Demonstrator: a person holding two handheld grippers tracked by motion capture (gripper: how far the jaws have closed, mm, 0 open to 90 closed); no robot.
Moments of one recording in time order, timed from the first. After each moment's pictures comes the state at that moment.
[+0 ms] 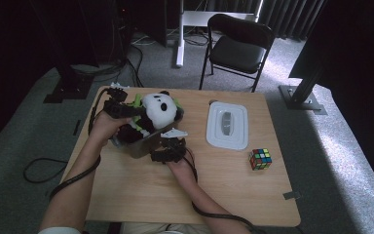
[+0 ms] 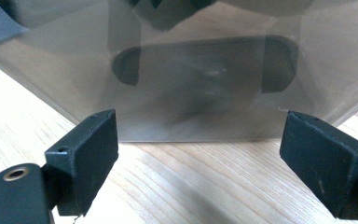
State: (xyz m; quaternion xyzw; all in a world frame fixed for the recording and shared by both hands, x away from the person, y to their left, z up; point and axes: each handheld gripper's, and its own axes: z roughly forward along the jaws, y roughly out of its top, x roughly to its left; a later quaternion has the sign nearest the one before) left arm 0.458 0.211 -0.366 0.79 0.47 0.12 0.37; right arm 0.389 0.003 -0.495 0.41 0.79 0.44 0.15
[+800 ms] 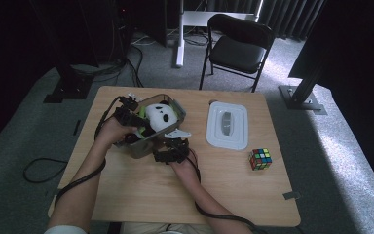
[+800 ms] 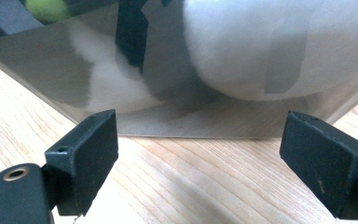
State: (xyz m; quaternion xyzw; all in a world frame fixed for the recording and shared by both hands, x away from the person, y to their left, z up) left arm 0.471 0.190 -0.404 0.84 0.46 0.12 0.27; right arm 0.390 -0.008 -0.498 0.42 0.79 0.43 0.14
